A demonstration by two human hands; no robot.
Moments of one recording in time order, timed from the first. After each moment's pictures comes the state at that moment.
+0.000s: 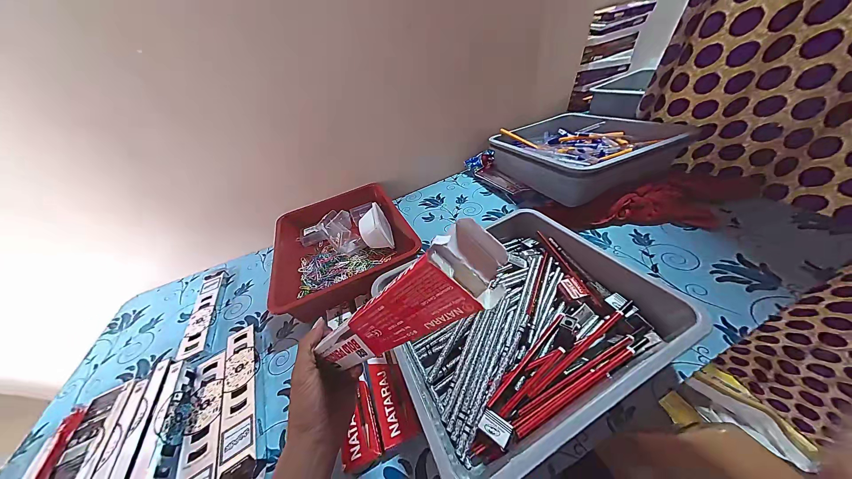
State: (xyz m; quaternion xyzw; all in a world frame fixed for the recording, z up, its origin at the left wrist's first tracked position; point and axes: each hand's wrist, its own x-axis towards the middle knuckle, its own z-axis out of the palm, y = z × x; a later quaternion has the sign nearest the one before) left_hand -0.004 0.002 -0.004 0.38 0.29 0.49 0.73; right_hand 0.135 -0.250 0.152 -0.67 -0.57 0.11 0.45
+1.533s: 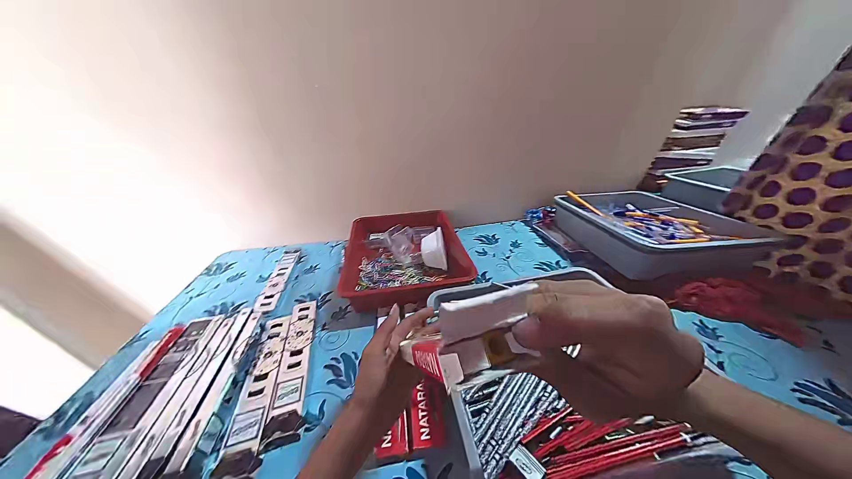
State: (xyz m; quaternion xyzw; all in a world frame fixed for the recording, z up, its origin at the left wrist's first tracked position) left_hand -0.006 -0.006 0.003 0.43 0.18 0.39 0.79; right_hand 0.175 -0.105 0.117 -0.19 -0.86 -0.12 0.45
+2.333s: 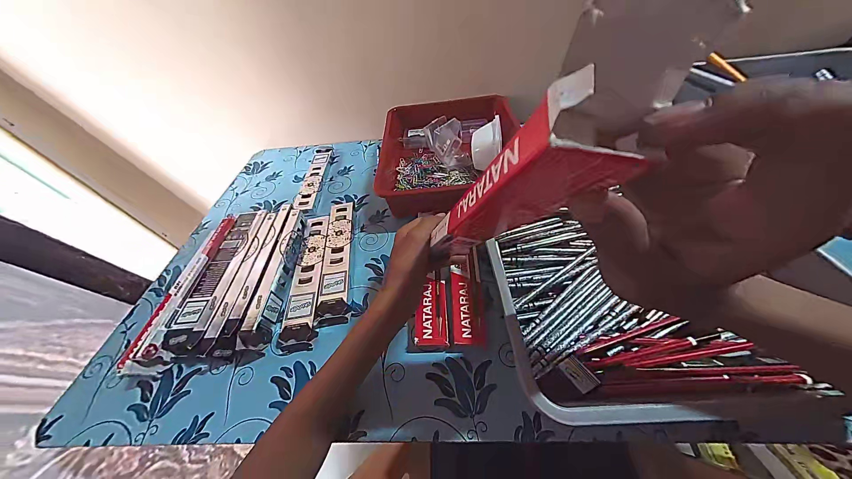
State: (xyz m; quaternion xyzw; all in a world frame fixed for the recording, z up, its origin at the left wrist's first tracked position) left_hand -0.021 0.009 -0.004 0.54 0.36 0.40 0.65; right_hand 0.165 -0.073 0.074 -0.20 -0.80 -0.12 0.55
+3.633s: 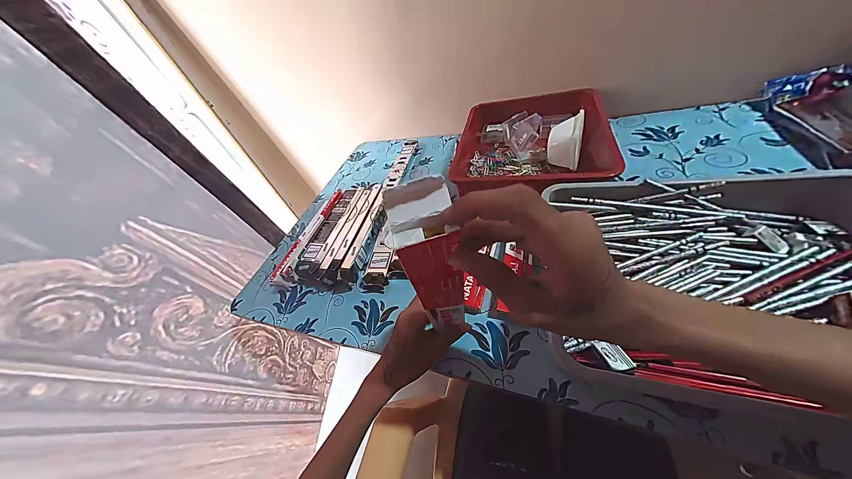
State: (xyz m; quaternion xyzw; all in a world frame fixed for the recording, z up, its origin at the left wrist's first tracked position) left_hand -0.120 -0.098 -0.069 0.76 0.36 0.45 0.29; right_hand 0.084 -0.089 0.070 -0.14 -0.85 0.11 0.49
